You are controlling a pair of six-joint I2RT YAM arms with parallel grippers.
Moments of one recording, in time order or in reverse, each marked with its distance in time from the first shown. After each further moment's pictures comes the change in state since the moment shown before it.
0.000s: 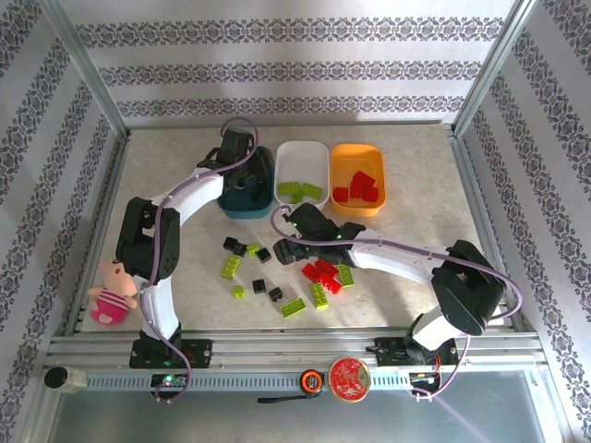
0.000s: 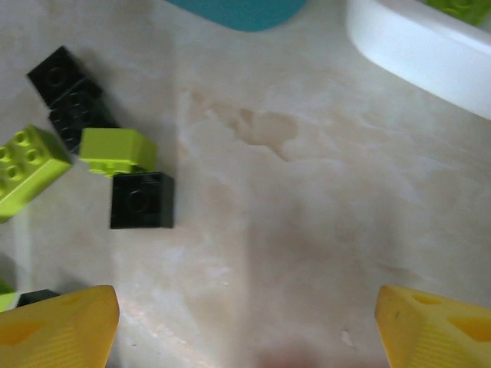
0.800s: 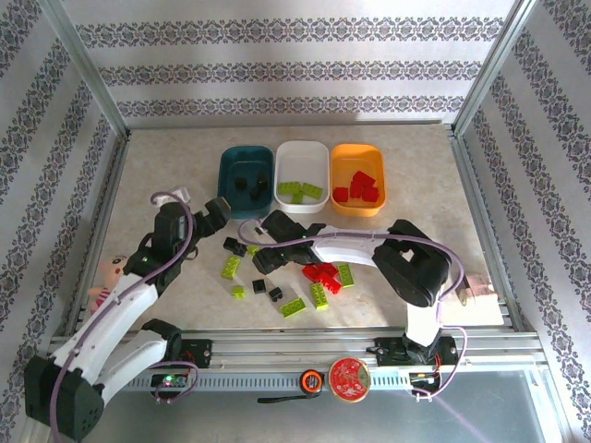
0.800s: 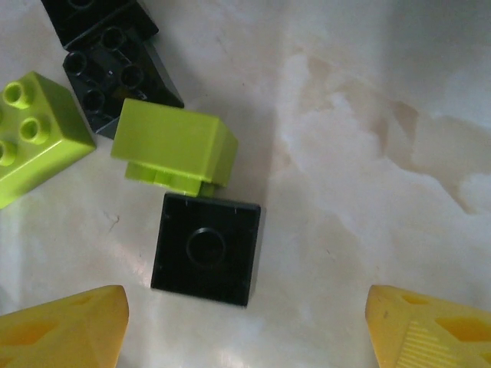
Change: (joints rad) left arm 0.000 -1.072 -0.843 -0.034 -0.175 -0.093; right arm 0.049 0.335 0.168 0.072 -0.097 -0.084
